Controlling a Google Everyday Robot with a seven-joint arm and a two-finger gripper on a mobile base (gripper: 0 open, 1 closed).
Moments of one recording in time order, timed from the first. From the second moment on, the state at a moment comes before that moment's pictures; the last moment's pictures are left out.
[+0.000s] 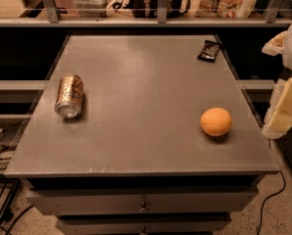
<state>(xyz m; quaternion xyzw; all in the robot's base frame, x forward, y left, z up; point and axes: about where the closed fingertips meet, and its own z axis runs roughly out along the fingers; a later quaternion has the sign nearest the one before) 0.438 -0.217 0.976 -0.60 0.78 -0.03 0.16</state>
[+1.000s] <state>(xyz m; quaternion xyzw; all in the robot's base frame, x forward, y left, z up) 0.455 -0.192 0.940 -0.61 0.77 -0.03 0.19</state>
